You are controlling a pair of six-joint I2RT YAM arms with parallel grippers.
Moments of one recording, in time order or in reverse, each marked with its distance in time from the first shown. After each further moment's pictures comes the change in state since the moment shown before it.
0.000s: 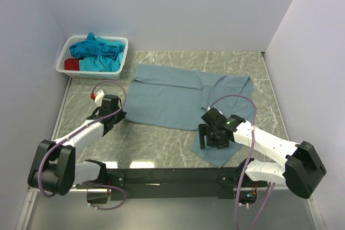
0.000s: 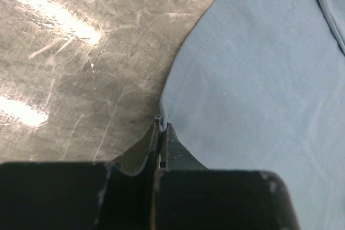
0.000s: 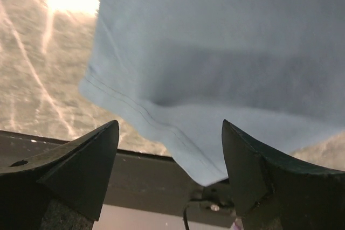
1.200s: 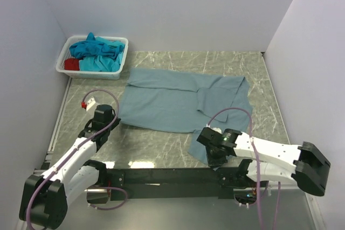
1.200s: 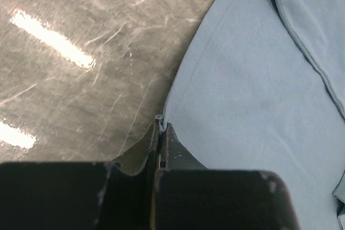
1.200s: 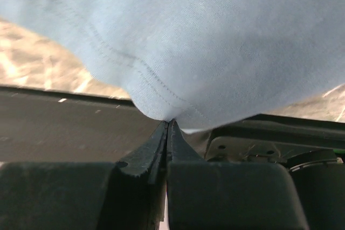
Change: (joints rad) left arm 0.000 -0.325 -0.132 -0.082 -0.080 -0.011; right arm 0.289 -0.061 -0.110 -0.127 -0.019 0.263
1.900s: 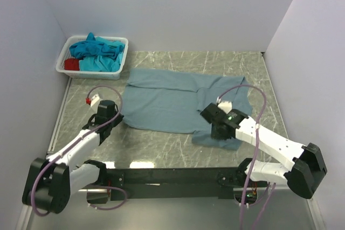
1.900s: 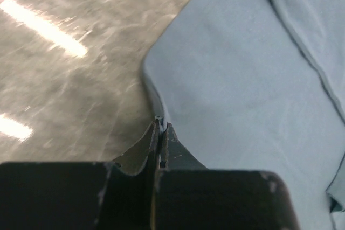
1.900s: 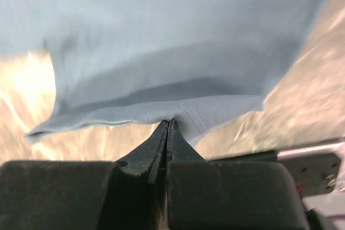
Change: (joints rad) left arm 0.000 0.133 0.026 0.083 0.055 -0.007; right arm -0.229 0.045 0.254 -0.098 0.352 -0.068
